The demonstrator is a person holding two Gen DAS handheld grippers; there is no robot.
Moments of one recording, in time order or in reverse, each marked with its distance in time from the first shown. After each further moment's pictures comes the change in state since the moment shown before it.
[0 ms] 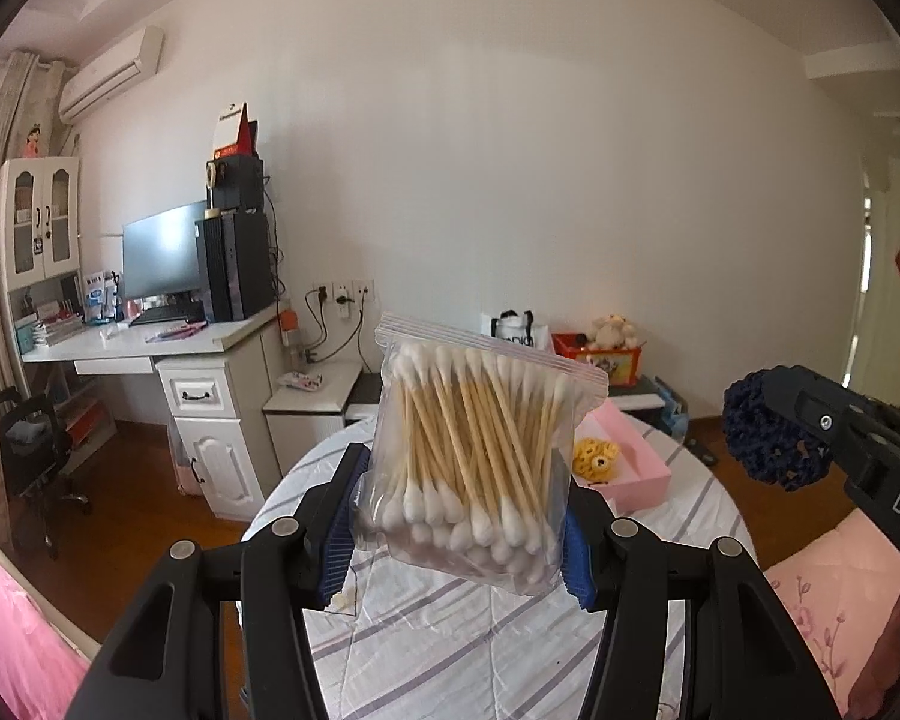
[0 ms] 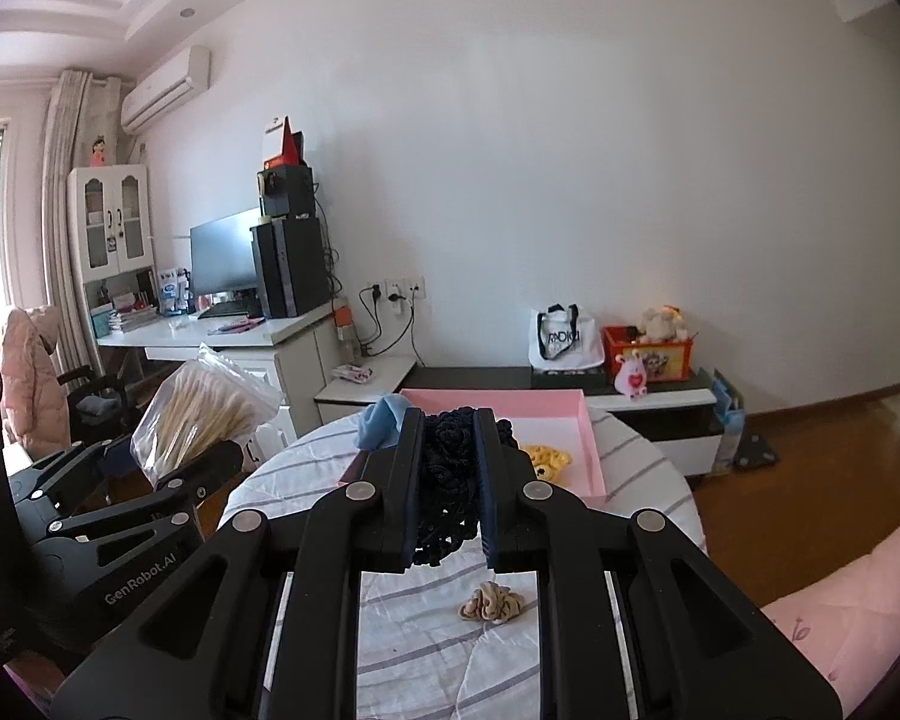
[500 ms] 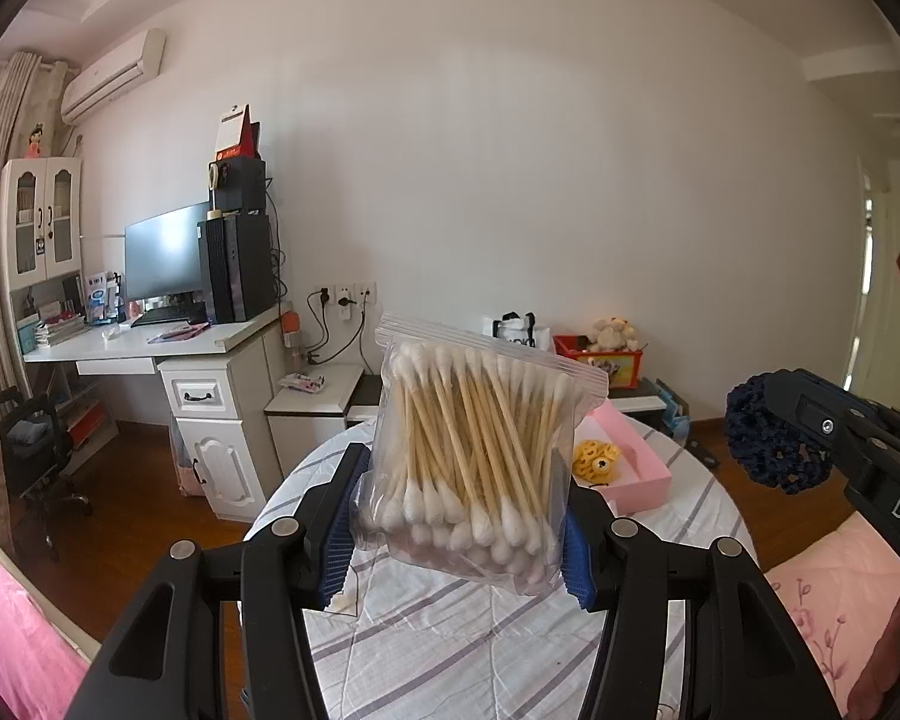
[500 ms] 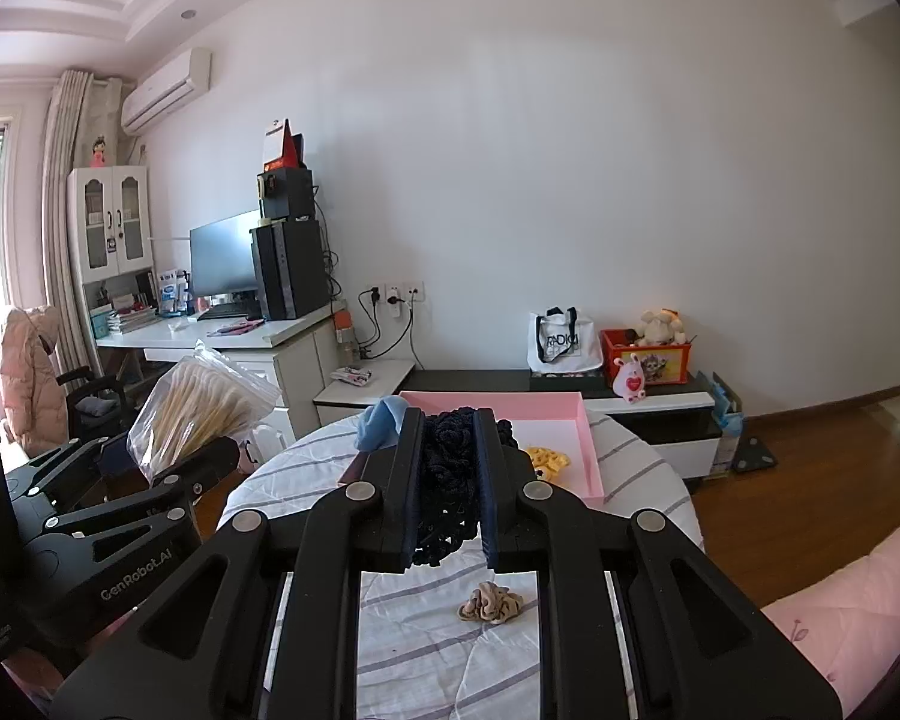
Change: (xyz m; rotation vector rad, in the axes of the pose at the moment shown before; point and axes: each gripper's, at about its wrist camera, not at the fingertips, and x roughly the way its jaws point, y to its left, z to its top) left arm -0.011 -0.001 -0.017 -0.001 0.004 0.006; right arm -0.003 0.001 0.000 -0.001 -0.004 -0.003
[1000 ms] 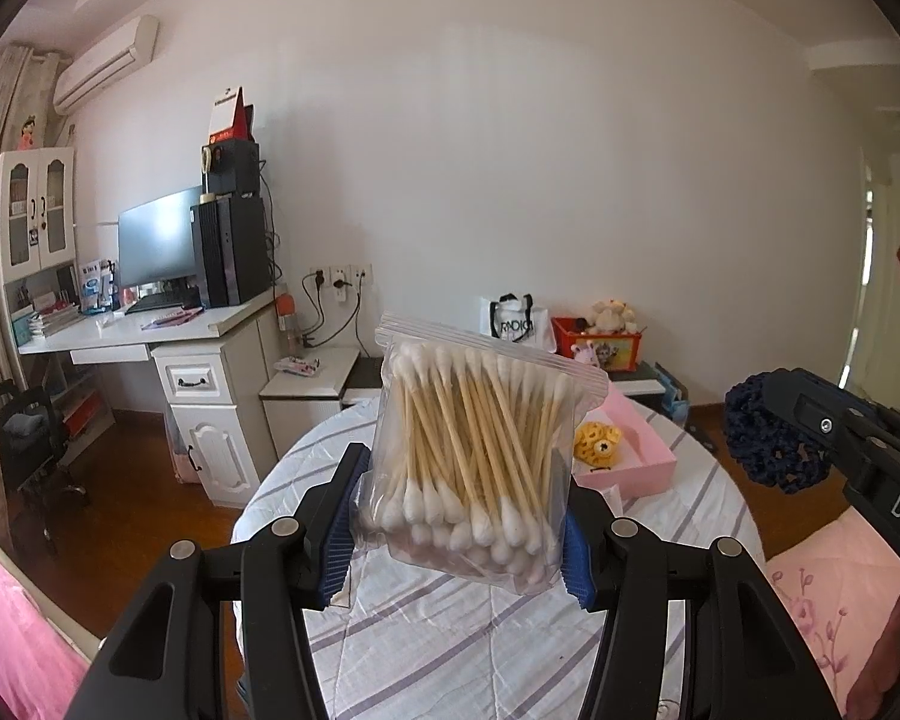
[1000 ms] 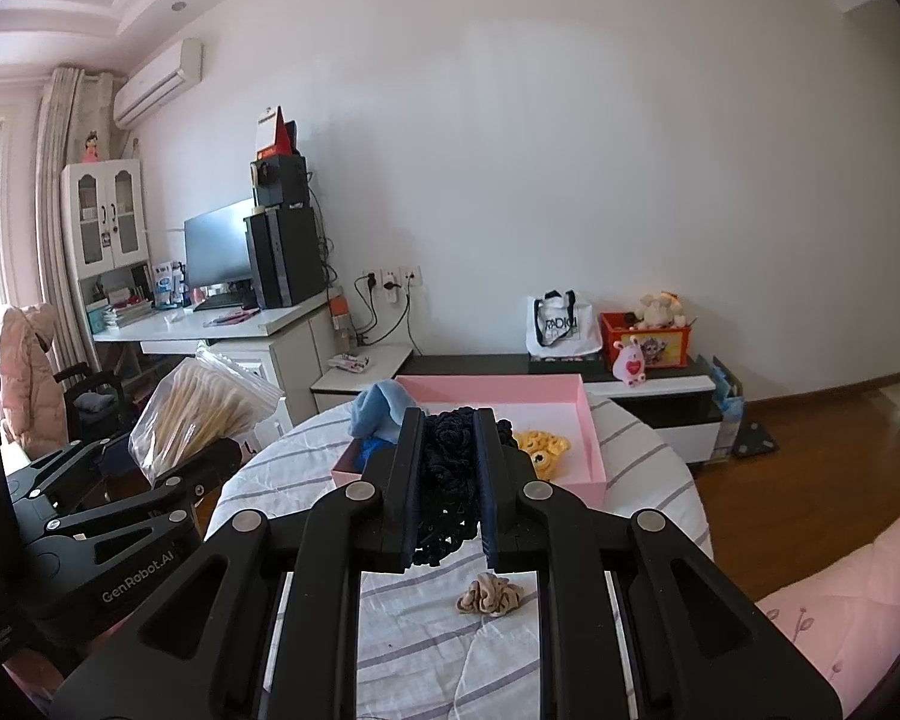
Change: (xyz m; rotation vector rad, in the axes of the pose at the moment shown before) left arm 0.025 -0.007 0.016 0.003 0.050 -0.007; right arm 0.016 -0.004 -0.005 0.016 0.041 -0.009
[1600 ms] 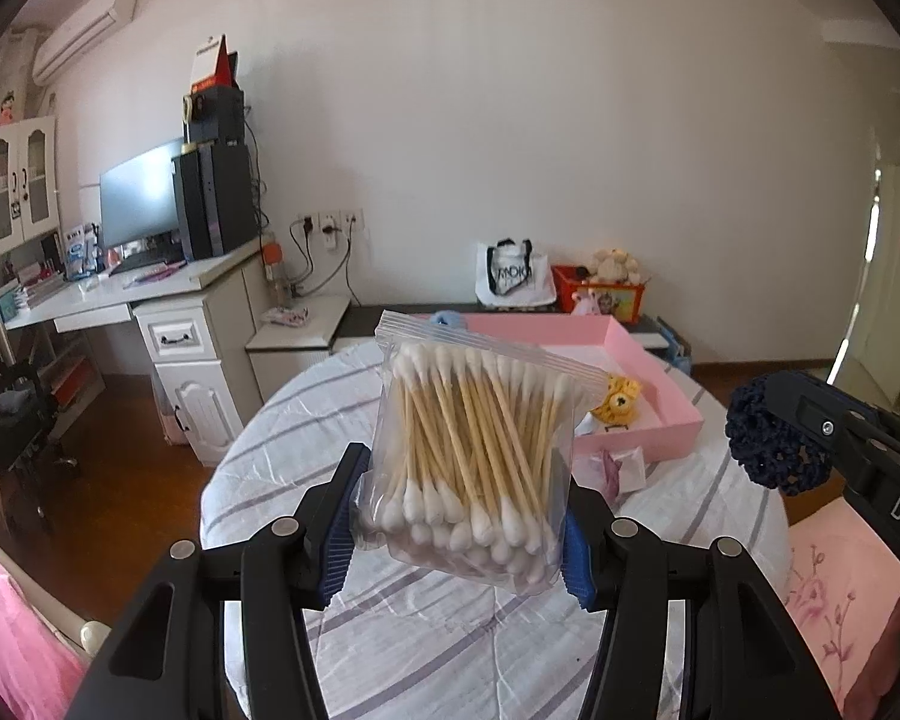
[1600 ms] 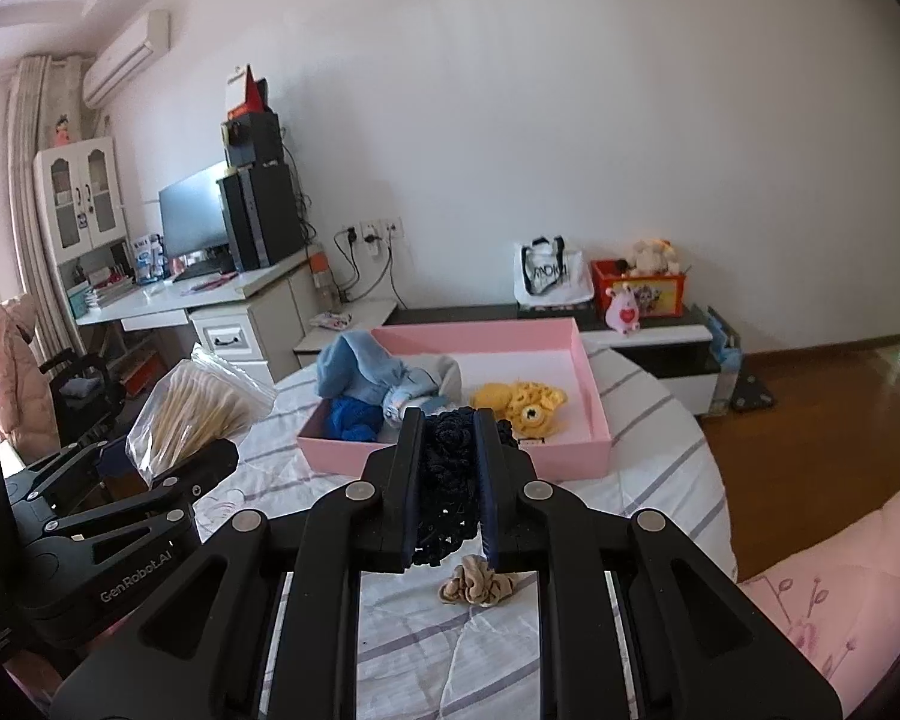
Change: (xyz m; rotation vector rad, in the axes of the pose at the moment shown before) left arm 0.078 0.000 0.024 0.005 0.138 -0.016; right arm 0.059 -0.017 -0.016 0.045 0.124 -0.025
